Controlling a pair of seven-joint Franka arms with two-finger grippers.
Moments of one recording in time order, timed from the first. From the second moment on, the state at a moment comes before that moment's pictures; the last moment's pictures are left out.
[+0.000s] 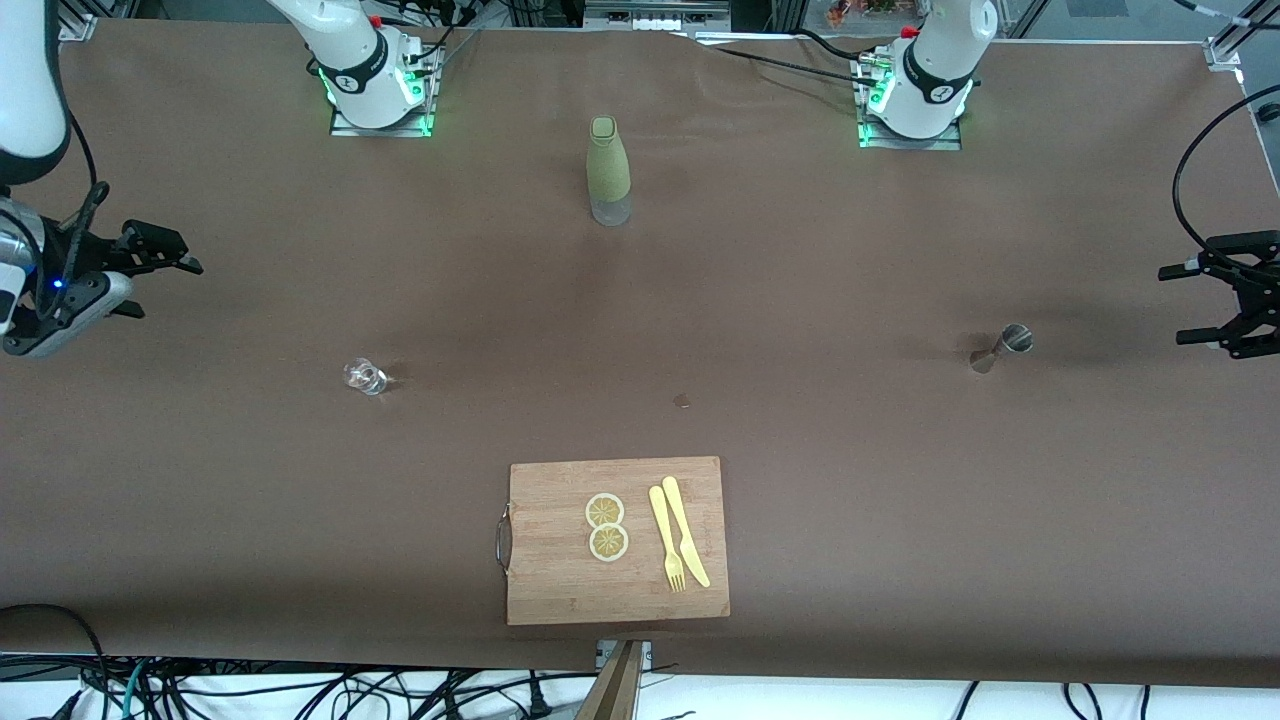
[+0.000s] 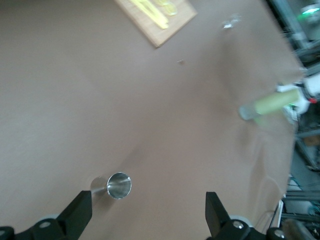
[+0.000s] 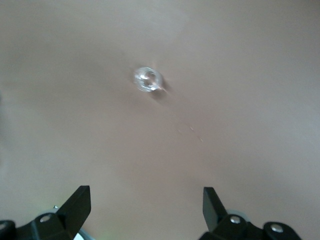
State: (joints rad) left arm 0.25 0.45 0.36 -1.47 -0.71 1.29 1.43; right arm -0.05 0.18 -0.13 -1.72 0.18 1.67 -0.90
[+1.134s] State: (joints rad) left arm 0.42 0.90 0.36 -1.57 -1.10 1.15 2.50; right arm -0.21 0.86 -0.13 -1.37 0.77 1.56 -2.25
